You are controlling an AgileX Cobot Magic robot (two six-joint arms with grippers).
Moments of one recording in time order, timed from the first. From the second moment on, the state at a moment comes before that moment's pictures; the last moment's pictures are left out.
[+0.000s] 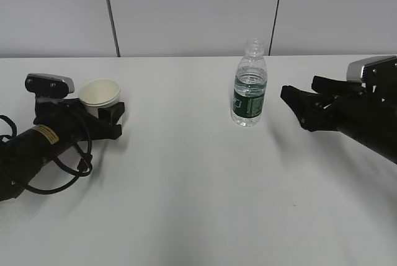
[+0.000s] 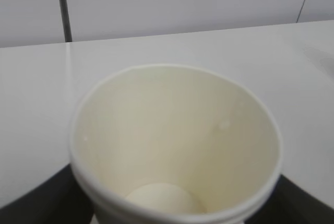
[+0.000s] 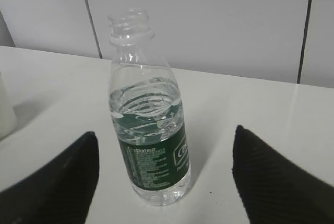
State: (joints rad) left arm -0.19 2.18 -0.75 0.26 -1.14 -0.13; right arm -0.02 1.90 -0.58 -0.49 -1.14 0.23
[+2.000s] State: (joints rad) left arm -0.19 2.18 -0.75 0.26 -1.14 -0.13; right arm 0.15 2.30 -1.10 -0.45 -1.01 0.30
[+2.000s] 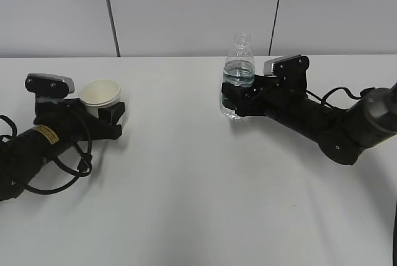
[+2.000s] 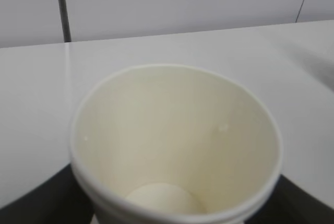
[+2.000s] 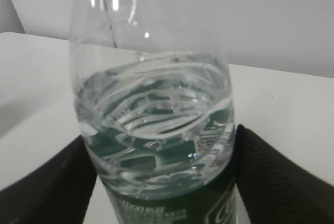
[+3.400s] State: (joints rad) left arm -0.19 2.18 -0.75 0.27 -1.14 -0.13; right arm 0.17 2.30 -1.18 -0.47 -0.90 0.31
